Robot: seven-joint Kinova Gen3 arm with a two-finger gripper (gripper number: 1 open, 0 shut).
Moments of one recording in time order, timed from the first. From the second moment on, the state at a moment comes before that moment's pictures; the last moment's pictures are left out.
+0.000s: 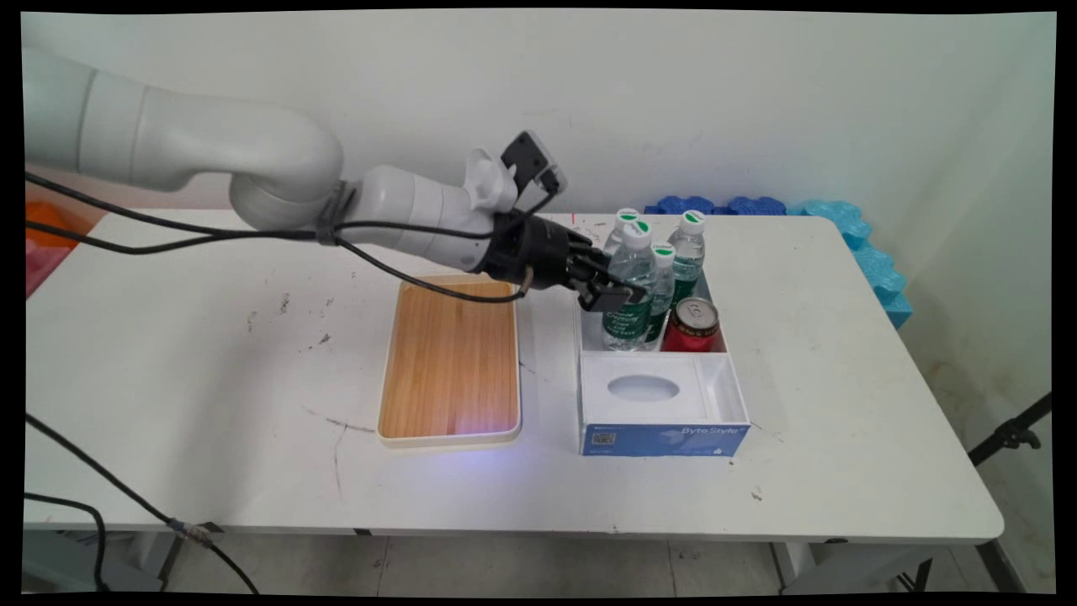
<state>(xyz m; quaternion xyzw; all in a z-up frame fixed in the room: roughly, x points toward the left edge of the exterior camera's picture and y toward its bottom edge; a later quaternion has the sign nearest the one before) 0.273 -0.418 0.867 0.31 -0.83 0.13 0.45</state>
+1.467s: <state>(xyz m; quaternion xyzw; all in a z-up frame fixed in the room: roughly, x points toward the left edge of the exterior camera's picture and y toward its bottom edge) 0.403 -0.346 0.878 0.24 -0.87 0.09 0.43</state>
